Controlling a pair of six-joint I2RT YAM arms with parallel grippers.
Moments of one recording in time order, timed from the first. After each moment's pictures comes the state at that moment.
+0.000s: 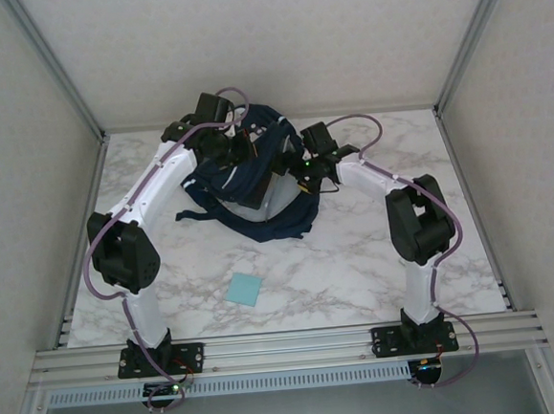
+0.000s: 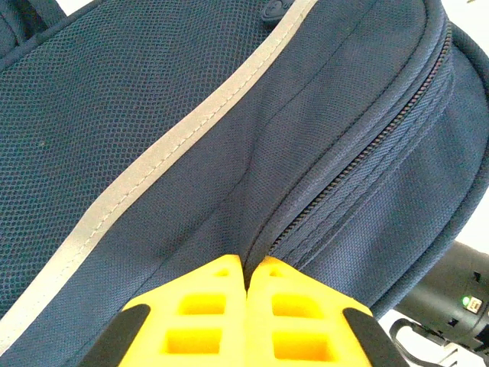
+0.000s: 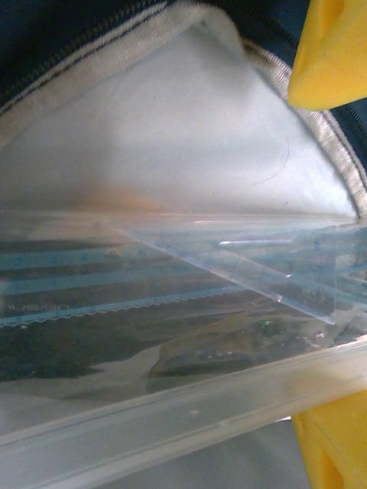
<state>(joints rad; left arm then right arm) -0.46 1.90 1.86 -0.87 0.33 -0.63 0.49 1.97 1.50 -0.41 -0.33 0.87</state>
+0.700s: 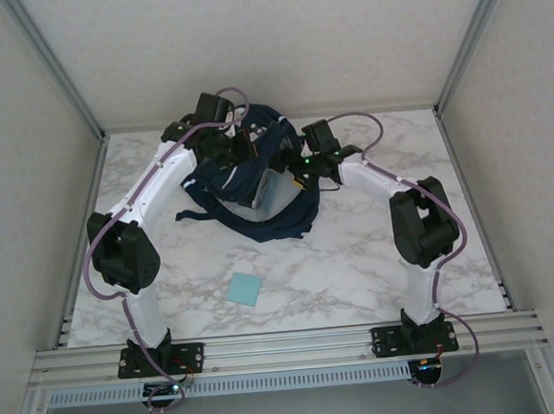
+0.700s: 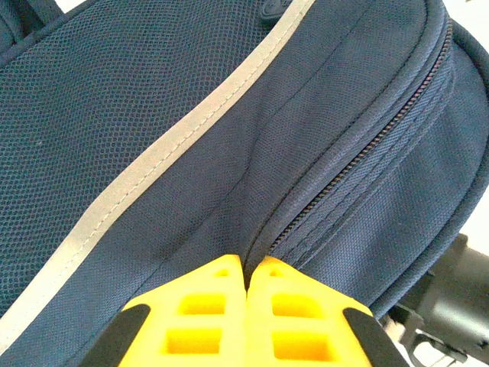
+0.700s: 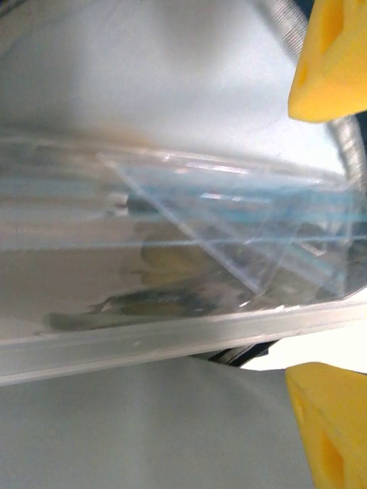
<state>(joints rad) -0.46 1.90 1.86 -0.87 0.33 -0.63 0.49 1.90 1.44 -0.36 -0.38 0.86</state>
